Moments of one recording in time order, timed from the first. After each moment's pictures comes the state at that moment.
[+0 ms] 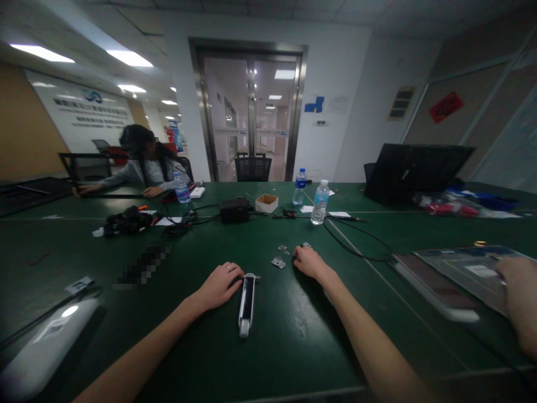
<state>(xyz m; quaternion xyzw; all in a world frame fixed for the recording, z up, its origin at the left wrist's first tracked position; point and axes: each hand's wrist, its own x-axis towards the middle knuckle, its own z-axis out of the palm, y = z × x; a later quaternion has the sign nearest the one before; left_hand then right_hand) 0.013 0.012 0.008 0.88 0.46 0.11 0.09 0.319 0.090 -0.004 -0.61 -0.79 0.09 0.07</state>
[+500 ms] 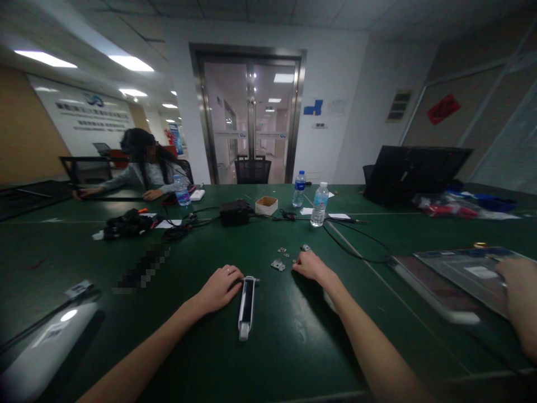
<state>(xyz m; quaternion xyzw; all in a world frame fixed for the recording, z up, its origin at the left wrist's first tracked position) 0.013 0.012 0.008 0.87 0.47 0.10 0.09 0.319 0.088 -0.001 -0.63 -0.77 0.10 0.05</state>
